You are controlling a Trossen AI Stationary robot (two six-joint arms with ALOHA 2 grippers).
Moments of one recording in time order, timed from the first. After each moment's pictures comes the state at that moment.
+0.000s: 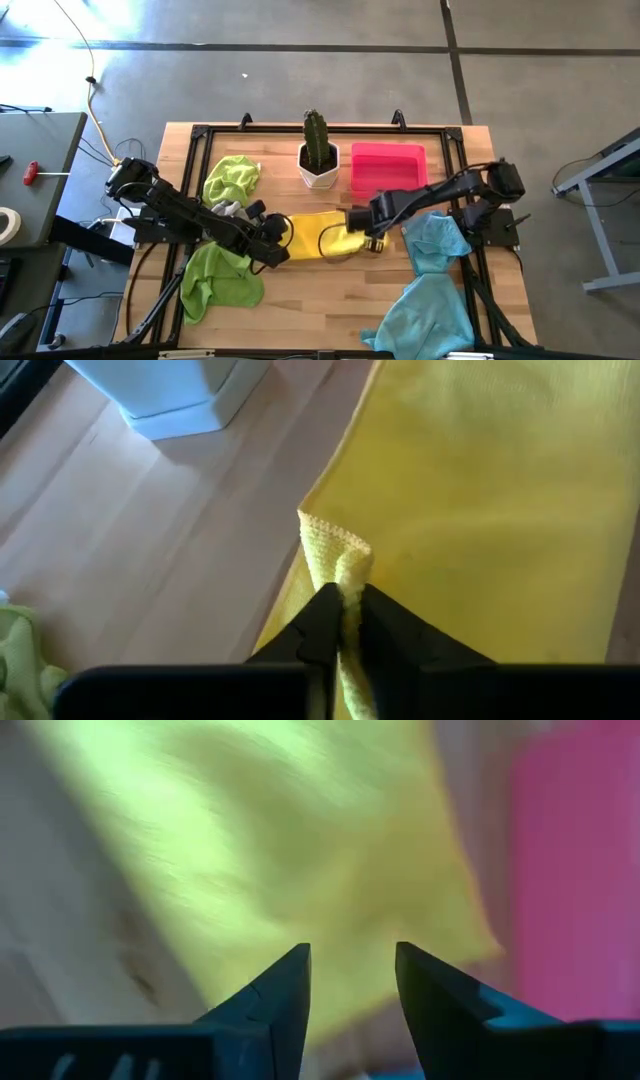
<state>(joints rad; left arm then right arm) -0.28 1.56 0.82 -0.50 -0.67 -0.70 0.15 1.73 1.19 -0.93 0.19 0.34</state>
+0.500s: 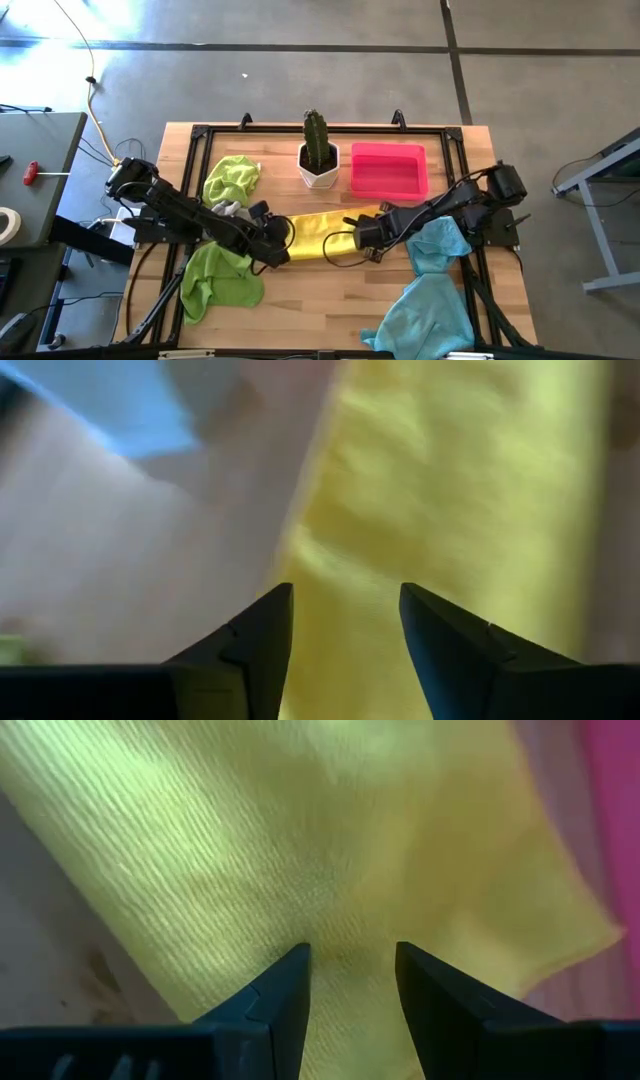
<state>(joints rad) -0.28 1.56 0.84 -0.48 -0.62 -0.62 0.23 1.73 0.95 -0.65 0.28 0.56</state>
